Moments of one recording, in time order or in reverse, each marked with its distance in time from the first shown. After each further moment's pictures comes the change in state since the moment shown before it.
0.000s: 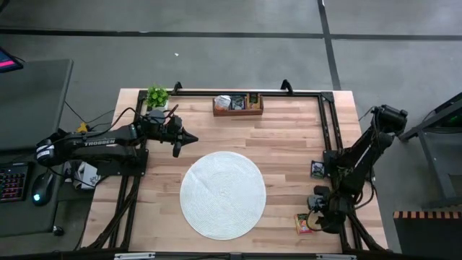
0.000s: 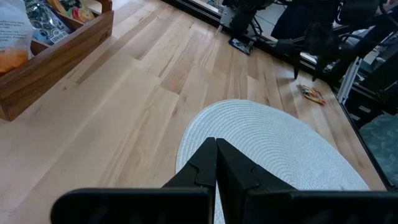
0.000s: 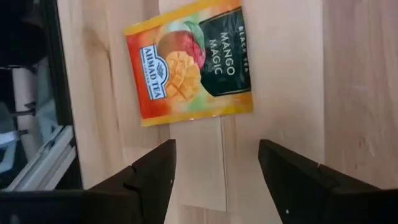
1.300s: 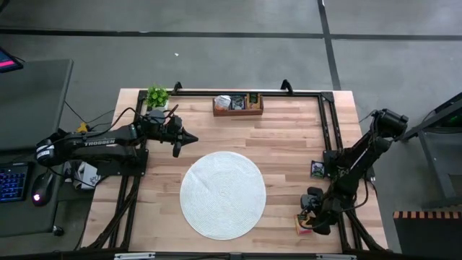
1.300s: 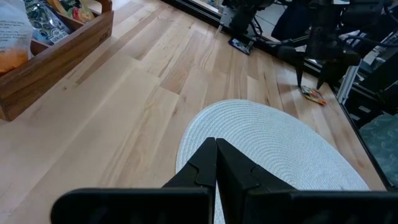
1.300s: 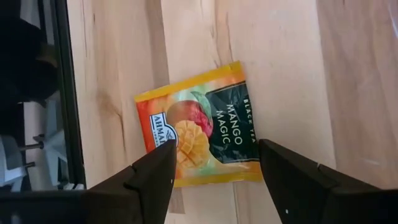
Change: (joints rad) left arm 0.000 0.000 0.000 0.000 0.000 0.000; right arm -0.075 0.091 0.008 0.106 0.055 -0.013
